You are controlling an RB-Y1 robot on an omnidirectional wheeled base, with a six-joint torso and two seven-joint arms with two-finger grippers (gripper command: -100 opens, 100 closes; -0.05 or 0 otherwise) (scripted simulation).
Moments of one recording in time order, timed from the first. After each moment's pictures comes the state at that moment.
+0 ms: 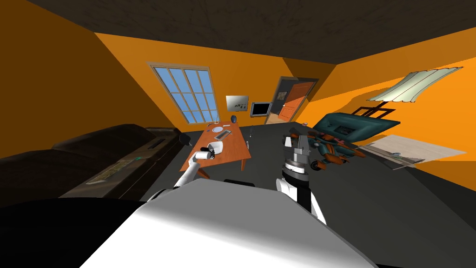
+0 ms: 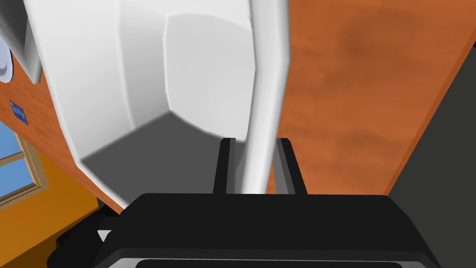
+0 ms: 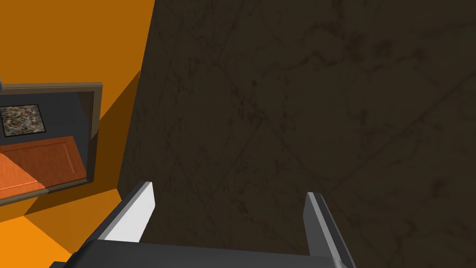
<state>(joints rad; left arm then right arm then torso) -0.09 0.34 0.11 -1.45 0.28 0.95 0.32 0.48 -0.04 -0.04 -2.25 0.02 -0.62 -0.01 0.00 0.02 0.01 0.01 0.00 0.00</state>
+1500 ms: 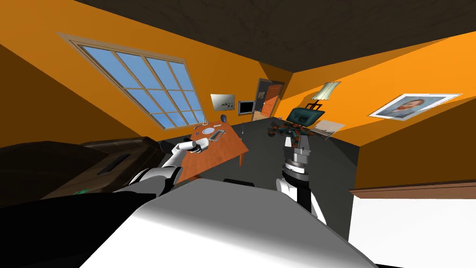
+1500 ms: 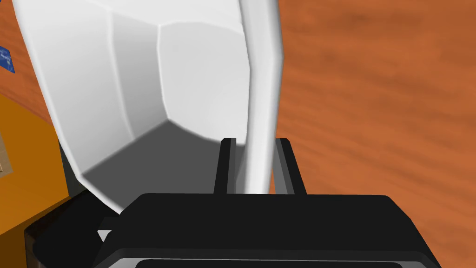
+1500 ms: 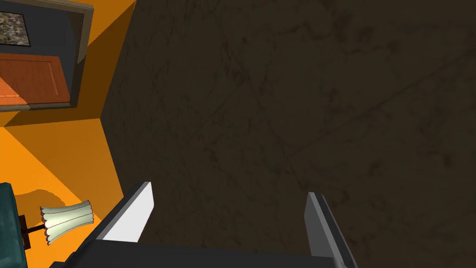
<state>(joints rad) -0.37 0.67 0.25 -0.94 0.51 0.98 0.34 0.48 -0.04 -0.04 -2.25 0.02 -0.62 -0.01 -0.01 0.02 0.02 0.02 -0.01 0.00</state>
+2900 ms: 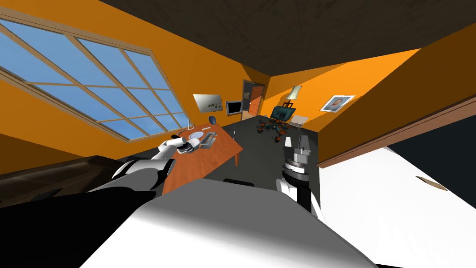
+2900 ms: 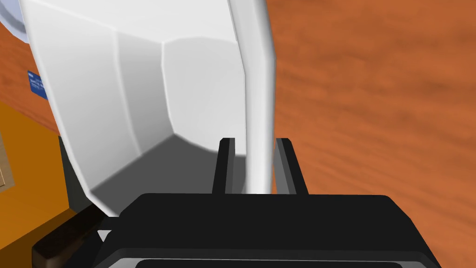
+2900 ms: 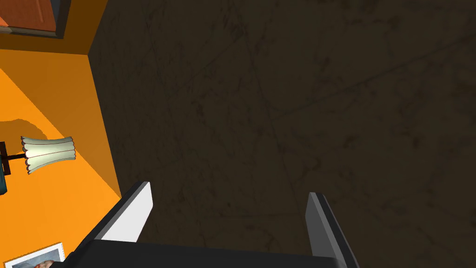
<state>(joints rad) -0.48 0.85 0.25 -0.68 0.61 0.97 0.38 0.48 -0.04 -0.04 -2.25 0.02 -0.62 -0.01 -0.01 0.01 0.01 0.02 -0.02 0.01</state>
